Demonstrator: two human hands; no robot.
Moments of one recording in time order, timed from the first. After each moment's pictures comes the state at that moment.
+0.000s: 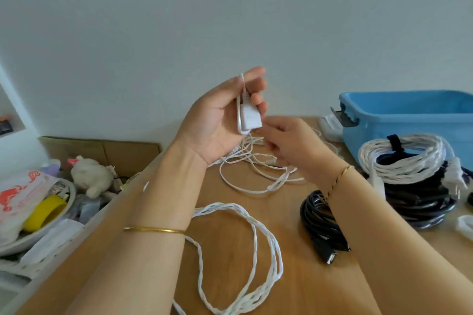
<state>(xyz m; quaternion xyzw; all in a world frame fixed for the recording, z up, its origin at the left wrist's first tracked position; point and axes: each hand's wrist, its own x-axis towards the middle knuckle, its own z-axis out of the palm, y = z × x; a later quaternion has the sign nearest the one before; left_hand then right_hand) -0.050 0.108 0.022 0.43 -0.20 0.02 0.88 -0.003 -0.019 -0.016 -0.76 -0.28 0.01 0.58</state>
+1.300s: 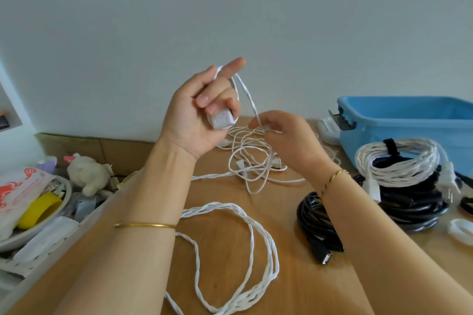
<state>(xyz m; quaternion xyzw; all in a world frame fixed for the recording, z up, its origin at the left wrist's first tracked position) -0.058 0.130 0.029 0.38 -0.23 0.00 0.90 0.000 -0.018 -0.016 -0.82 -0.30 -0.14 0.46</state>
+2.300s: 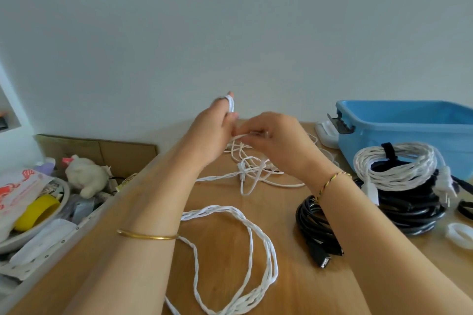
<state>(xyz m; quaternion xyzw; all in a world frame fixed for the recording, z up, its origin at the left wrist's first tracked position) -0.033 0.138 -0.004 0.90 -0.03 0.31 0.32 -0.016 -0.013 0.000 -0.83 -0.41 -0.15 0.35</state>
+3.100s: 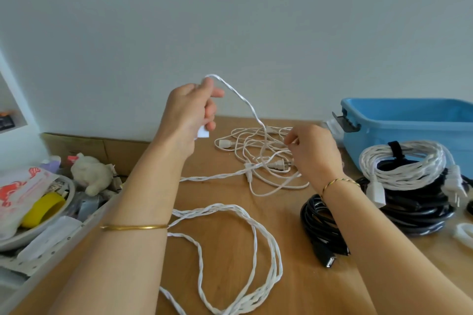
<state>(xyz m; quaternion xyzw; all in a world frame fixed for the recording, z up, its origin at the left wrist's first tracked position) -0.049 0.146 0.026 0.71 0.06 0.31 0.63 0.021 -0.034 -0.036 -0.92 -0.15 -0.20 0.31</state>
